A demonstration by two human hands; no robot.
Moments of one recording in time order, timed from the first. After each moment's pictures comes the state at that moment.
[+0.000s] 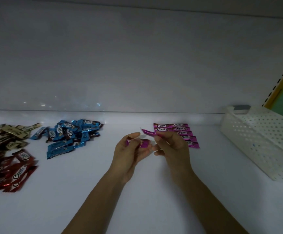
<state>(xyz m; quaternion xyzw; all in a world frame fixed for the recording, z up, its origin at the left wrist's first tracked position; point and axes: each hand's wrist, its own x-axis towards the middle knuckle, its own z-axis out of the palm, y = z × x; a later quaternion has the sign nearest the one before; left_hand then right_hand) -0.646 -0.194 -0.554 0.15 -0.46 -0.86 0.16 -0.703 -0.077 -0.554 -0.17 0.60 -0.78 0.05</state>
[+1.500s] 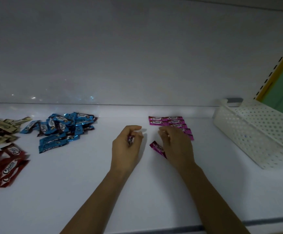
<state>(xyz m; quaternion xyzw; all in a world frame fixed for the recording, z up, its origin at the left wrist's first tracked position) -0.646 -0.186 -0.575 0.13 -0.74 -0.58 0.33 -0.728 -0.055 -0.570 -0.26 0.91 -0.30 -0.15</state>
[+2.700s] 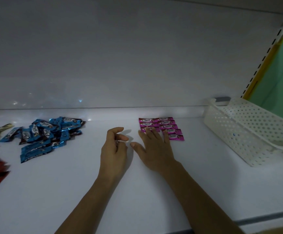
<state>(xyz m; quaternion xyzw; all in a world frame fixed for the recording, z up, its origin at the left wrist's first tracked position) -0.649 -0.188 -0.580 0.15 -0.73 -0.59 0.31 -0.737 -0.077 -0.588 -0.31 0.95 -0.09 -0.03</state>
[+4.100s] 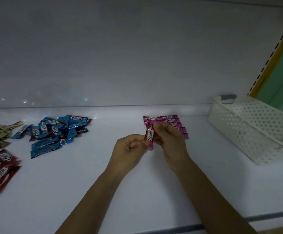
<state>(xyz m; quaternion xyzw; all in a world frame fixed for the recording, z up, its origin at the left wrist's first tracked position) -0.647 -0.179 -0.569 0.03 -0.69 -0.70 0.19 -0.720 -0.066 -0.556 -0.11 0.58 -0.80 0.10</state>
